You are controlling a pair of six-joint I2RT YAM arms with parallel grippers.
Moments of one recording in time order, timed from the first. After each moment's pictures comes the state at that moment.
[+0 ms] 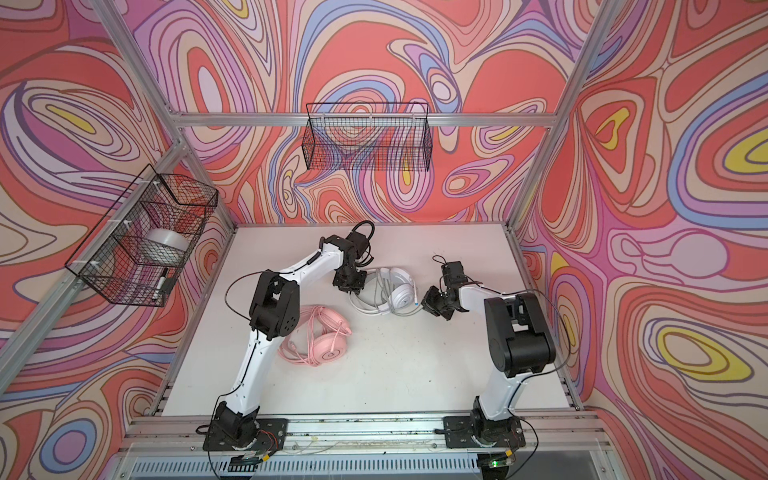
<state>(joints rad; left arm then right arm) -0.52 2.43 2.11 -1.15 0.04 -0.36 0.12 1.79 0.96 -0.30 -0.40 0.69</state>
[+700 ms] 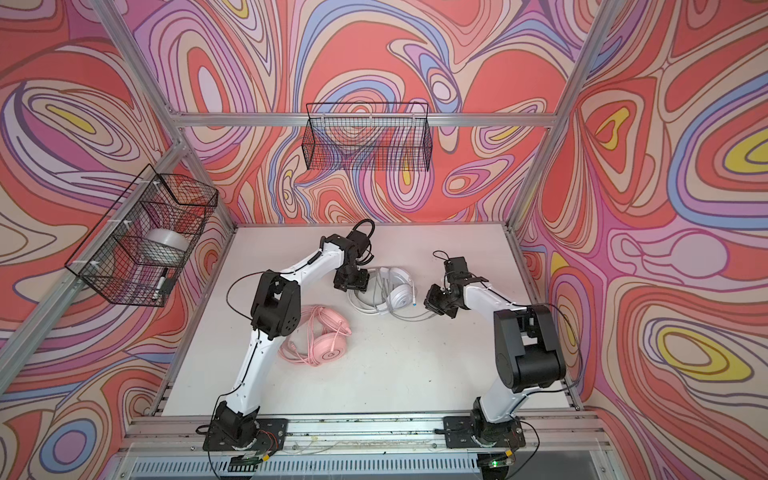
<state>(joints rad) -0.52 2.44 2.13 -1.14 0.04 -0.40 0.12 1.65 0.97 -0.49 -0.35 0.59</state>
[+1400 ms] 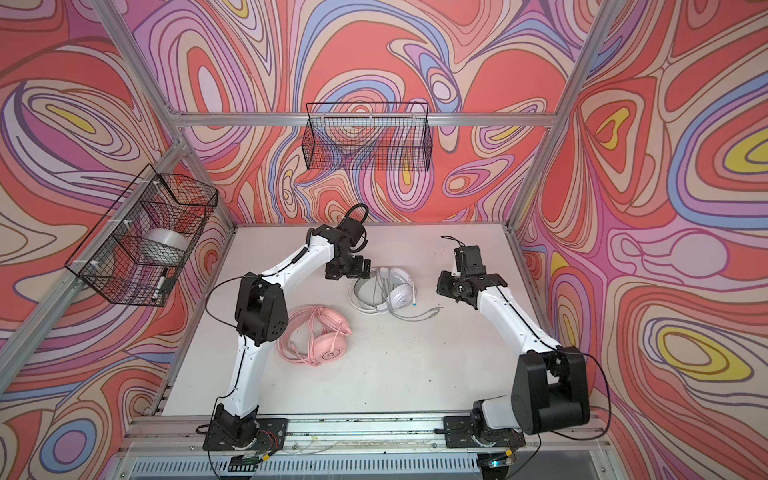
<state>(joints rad) -0.52 2.21 2.07 -1.10 -0.04 -0.50 0.12 1.37 1.01 -0.52 -0.08 0.38</state>
